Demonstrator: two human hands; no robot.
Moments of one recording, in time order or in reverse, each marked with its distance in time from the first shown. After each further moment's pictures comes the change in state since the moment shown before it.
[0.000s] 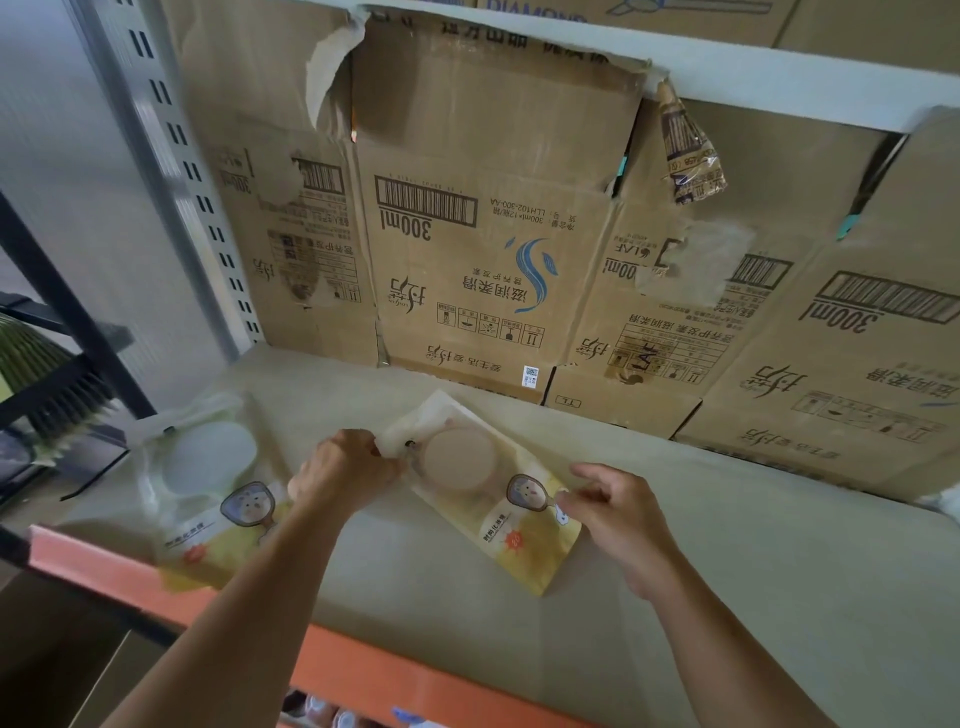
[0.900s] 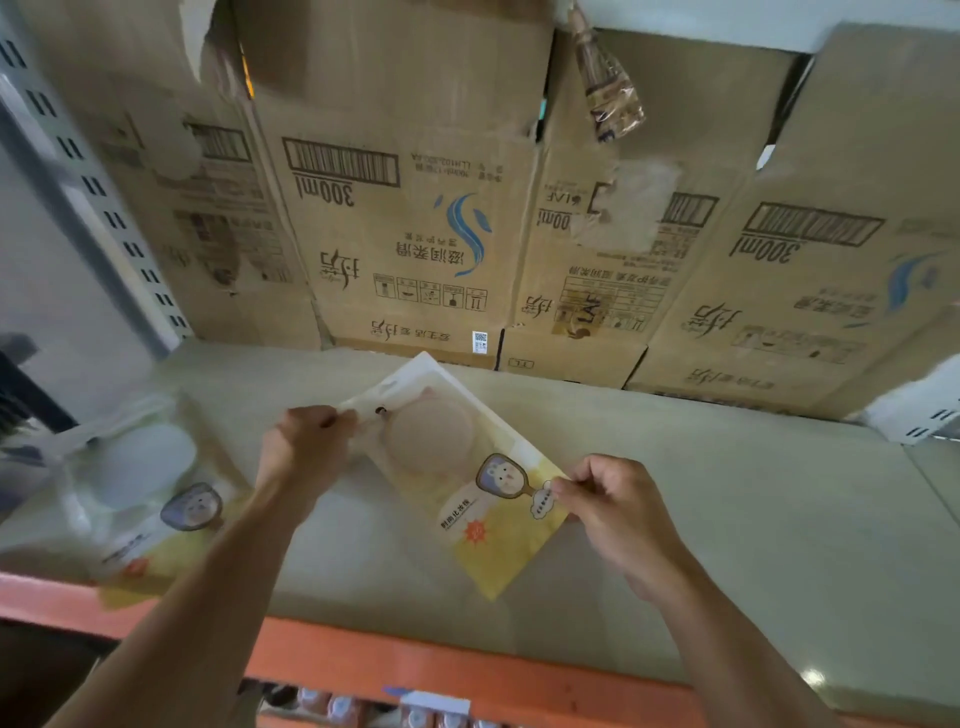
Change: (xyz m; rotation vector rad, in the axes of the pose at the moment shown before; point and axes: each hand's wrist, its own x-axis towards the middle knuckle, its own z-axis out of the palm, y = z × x) left_hand -0.009 0.013 0.005 -0.464 0.026 0.114; right_hand -0.043 0.016 -0.019 -0.022 0.092 -0.101
